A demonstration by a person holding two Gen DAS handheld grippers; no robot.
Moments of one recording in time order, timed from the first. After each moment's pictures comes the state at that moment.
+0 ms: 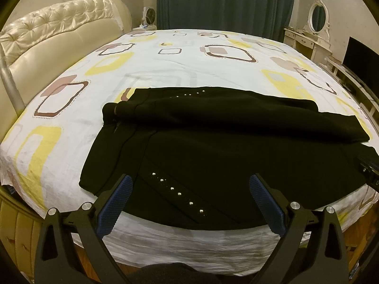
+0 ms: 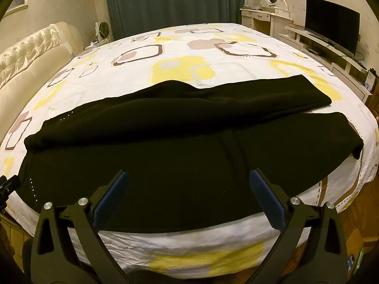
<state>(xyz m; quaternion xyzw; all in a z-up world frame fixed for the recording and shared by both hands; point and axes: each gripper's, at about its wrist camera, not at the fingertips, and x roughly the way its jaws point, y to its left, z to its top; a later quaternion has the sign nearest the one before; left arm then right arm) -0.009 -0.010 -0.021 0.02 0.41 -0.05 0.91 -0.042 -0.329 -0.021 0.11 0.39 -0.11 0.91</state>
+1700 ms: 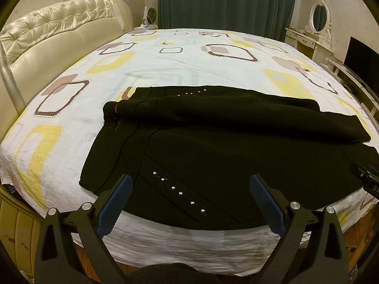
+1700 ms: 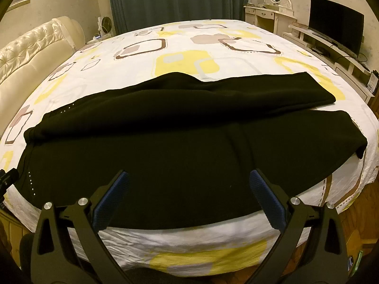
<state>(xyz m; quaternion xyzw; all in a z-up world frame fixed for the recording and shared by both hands) -0.010 -0.012 -0.021 0.02 0.41 -0.05 0.91 -0.040 -0.317 -0.031 0.11 0.40 -0.11 0.90</state>
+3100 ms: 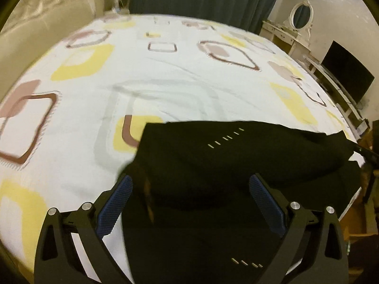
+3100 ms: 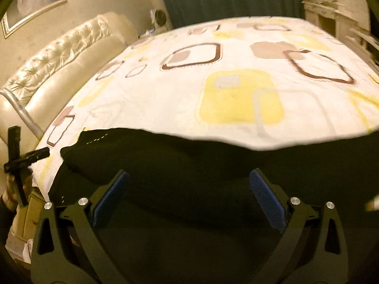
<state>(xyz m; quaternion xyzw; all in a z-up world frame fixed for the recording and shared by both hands) 0.175 0.111 -0.019 -0.02 0.47 -0.19 0.86 0.136 -0.379 -0.003 0.12 0.43 0.12 0.89</state>
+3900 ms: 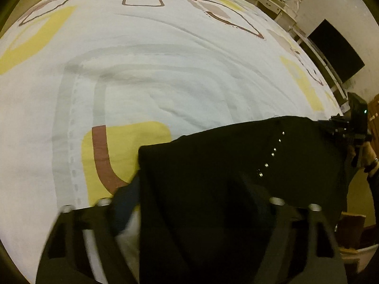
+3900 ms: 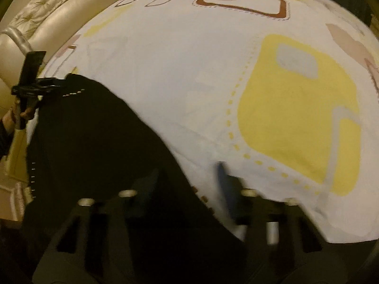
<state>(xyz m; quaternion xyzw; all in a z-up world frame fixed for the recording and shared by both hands) 0.267 0.116 -0.085 -0.01 0.56 -0.27 0.78 0.247 -0.326 -0.069 0.02 0.56 0.26 0.79</state>
